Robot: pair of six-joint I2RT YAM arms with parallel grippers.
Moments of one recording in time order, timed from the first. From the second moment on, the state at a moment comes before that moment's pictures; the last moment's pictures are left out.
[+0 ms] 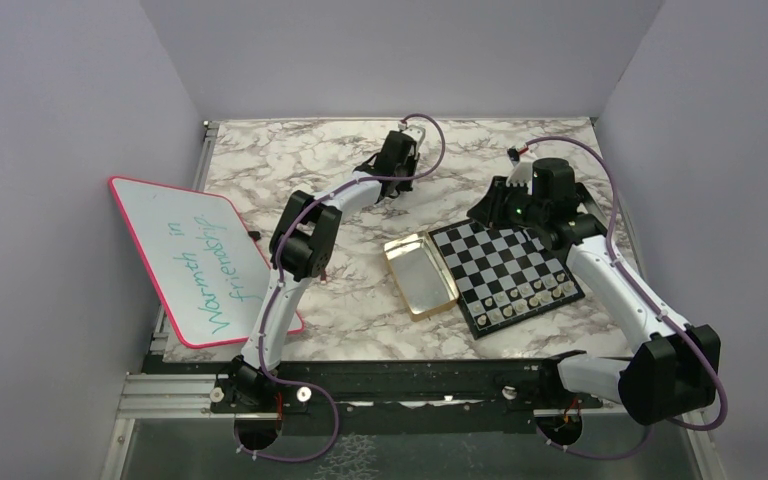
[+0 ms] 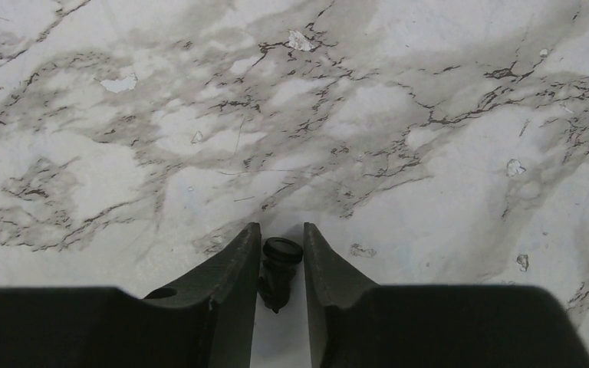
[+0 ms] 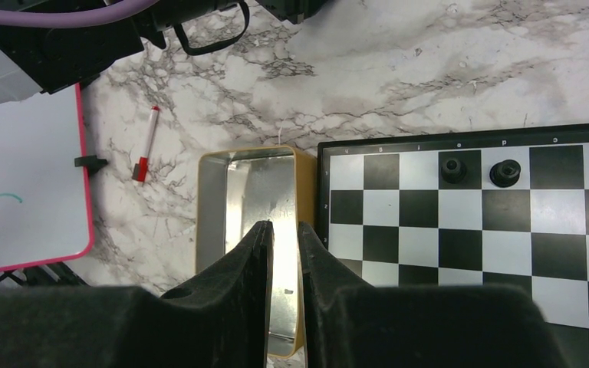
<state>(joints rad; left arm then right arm) -0.53 2.43 1.92 -0.11 -0.06 -0.11 0.26 1.22 0.96 -0.29 -0.38 0.29</state>
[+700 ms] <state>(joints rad) -0.52 2.31 1.91 -0.24 0.05 -0.29 0.26 1.18 0.88 -0.15 -0.31 0.29</state>
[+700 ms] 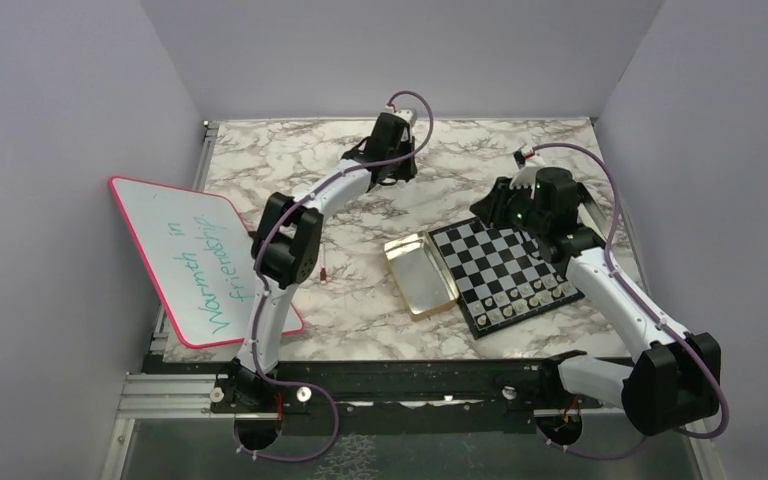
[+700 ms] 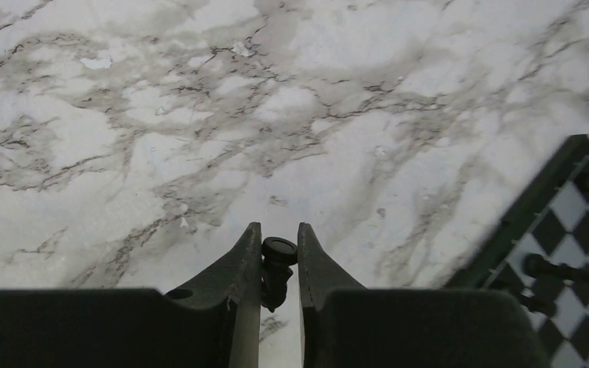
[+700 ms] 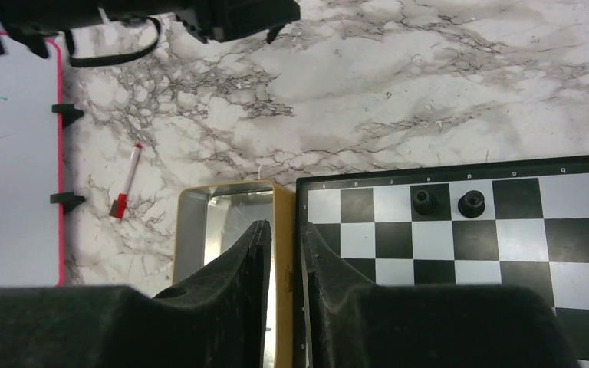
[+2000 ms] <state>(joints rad) -0.47 1.78 1.19 0.64 0.47 -1.46 0.56 1.50 0.66 1.16 -0.14 -0.25</state>
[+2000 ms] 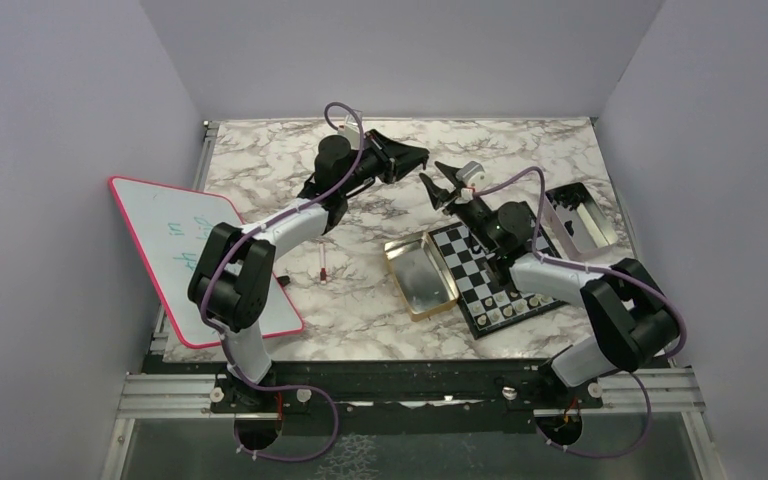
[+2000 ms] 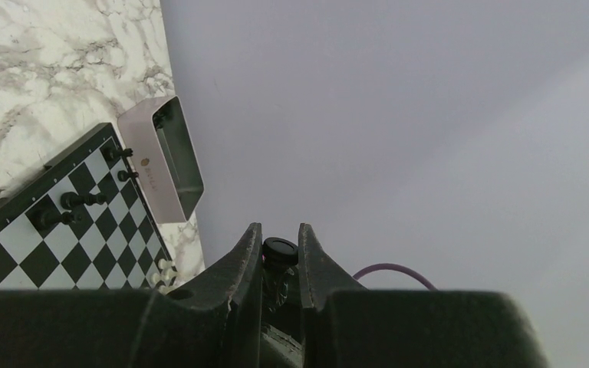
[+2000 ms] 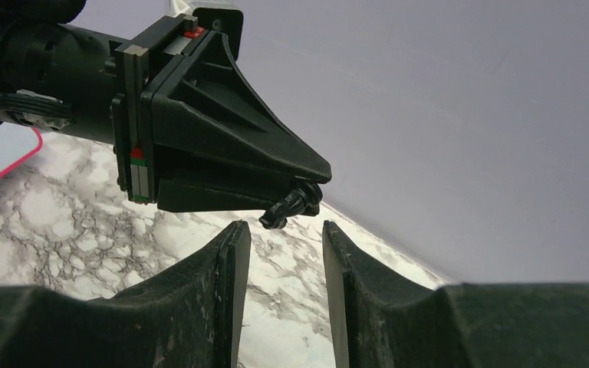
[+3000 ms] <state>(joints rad) -0.46 1.74 1.10 0.71 0.42 -1.53 0.62 1.59 0.72 1.22 -0.03 -0.32</state>
